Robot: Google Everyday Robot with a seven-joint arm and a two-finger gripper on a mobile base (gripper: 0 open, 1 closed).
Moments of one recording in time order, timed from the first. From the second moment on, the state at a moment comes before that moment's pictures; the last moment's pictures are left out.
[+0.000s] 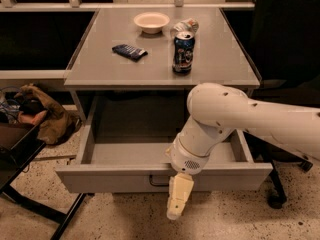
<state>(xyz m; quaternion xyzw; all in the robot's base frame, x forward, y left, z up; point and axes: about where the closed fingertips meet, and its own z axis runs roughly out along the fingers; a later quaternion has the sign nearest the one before) 0.403 -0.028 0.688 -0.68 0.71 0.21 0.07</state>
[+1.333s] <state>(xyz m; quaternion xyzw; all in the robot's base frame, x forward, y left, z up) 0.317 -0.052 0.727 -0.65 0.72 0.25 0.01</state>
